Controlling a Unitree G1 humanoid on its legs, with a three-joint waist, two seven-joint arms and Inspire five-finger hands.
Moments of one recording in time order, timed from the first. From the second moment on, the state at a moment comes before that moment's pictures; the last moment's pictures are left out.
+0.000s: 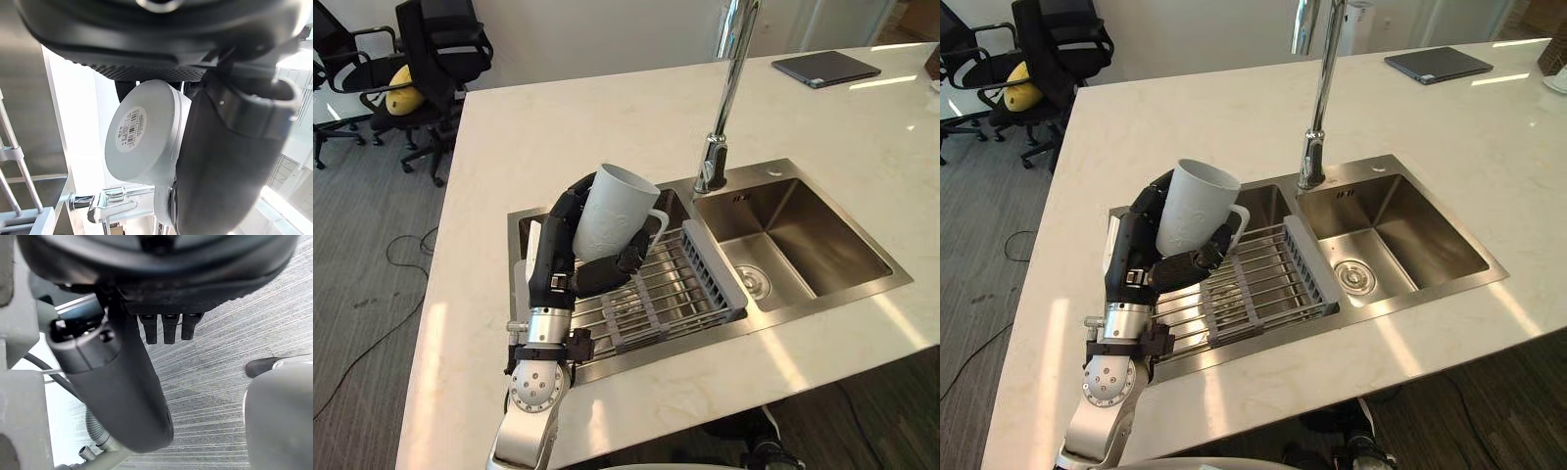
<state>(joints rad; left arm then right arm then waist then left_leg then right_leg) 0.17 0.10 -0.23 -0.41 0.02 -0.20 0.19 0.20 -0.12 -0.07 0.79 0.05 -0.12 -0.01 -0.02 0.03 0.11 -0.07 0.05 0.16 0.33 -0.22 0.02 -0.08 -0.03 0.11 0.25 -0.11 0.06</state>
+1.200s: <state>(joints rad) 0.10 0.10 -0.38 -0.34 -0.04 -0.22 0.19 0.16 -0.07 -0.06 0.73 0.13 -0.14 -0.07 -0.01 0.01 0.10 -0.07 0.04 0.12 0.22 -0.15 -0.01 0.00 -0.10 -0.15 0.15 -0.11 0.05</state>
